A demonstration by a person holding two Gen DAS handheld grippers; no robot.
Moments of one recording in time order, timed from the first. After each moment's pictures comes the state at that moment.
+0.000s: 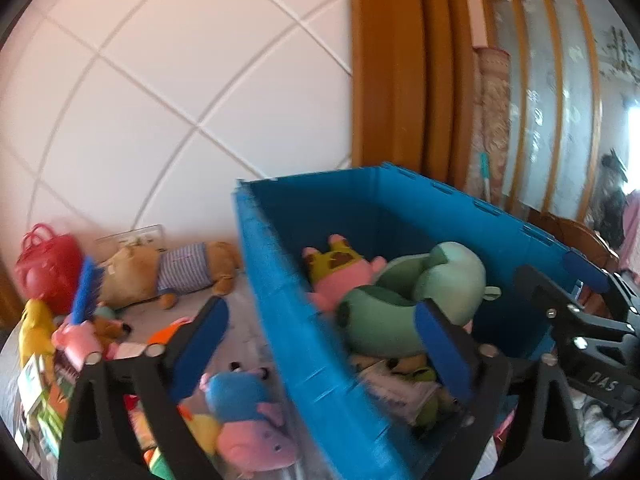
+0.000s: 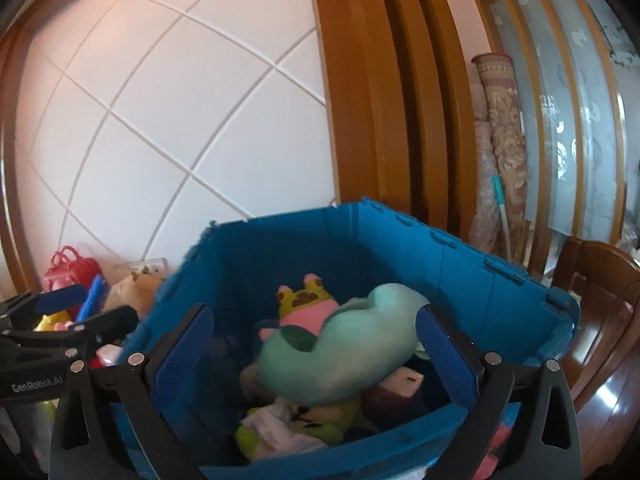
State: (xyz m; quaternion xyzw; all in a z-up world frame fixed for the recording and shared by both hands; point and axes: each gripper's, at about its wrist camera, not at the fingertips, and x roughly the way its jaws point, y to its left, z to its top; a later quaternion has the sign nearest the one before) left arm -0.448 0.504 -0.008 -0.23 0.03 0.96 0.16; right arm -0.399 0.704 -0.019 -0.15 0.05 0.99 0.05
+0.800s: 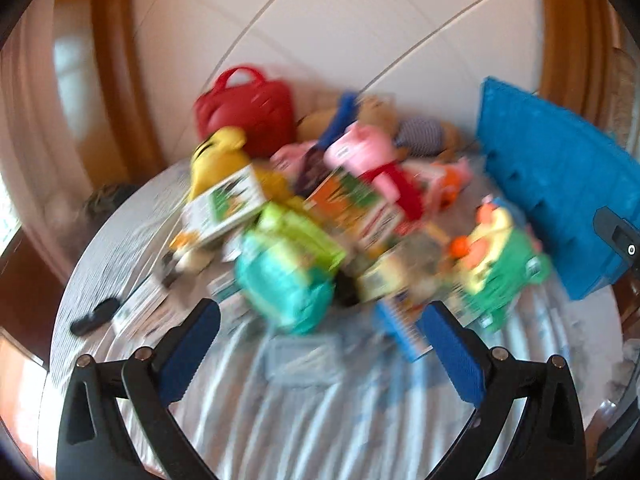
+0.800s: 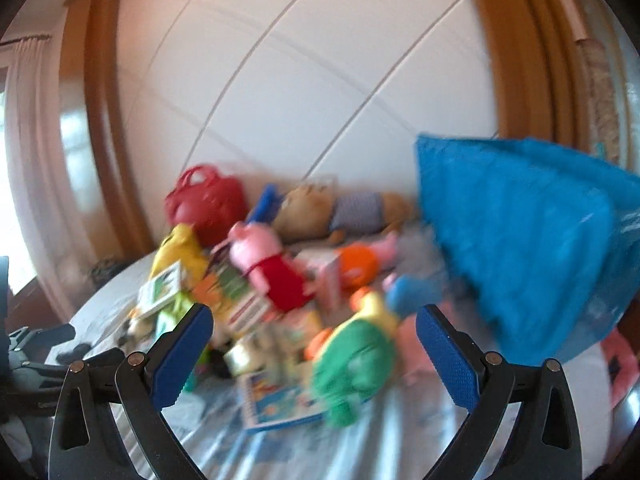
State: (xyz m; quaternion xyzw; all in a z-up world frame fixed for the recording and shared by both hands) left arm -0.319 0.092 -0.145 -0.37 -0.01 0.93 -0.06; right arm -0.333 0.345 -0.107 -0.23 0.05 0.96 -0.11
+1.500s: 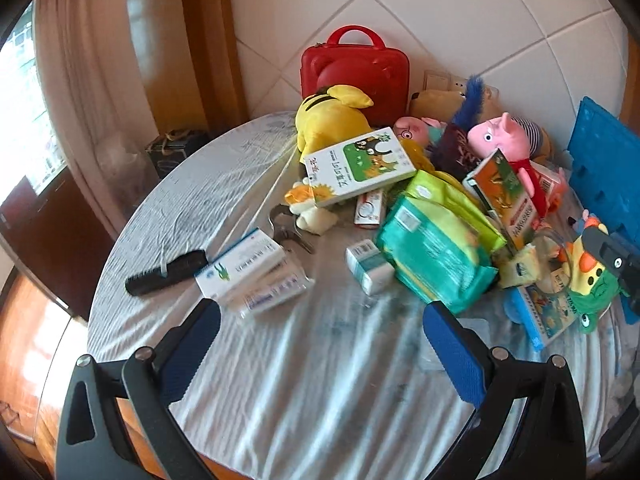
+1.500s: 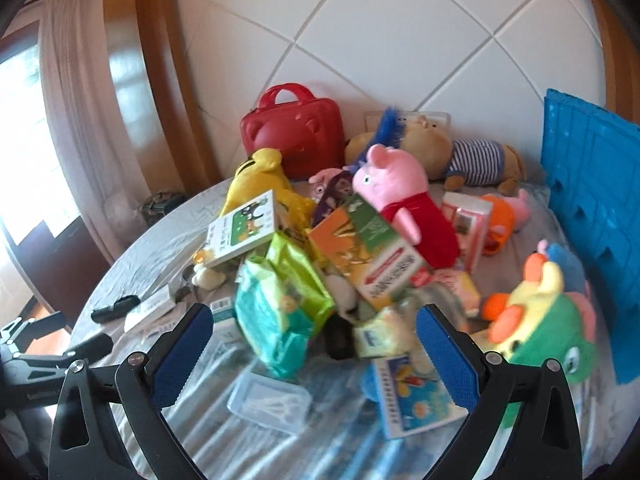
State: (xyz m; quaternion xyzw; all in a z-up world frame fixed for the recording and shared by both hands) left arm -0.311 -0.071 -0.178 -0.40 -0.05 0.90 -0.15; right arm -0.387 0.172 -0.166 -0.32 0.01 0.92 -0.22
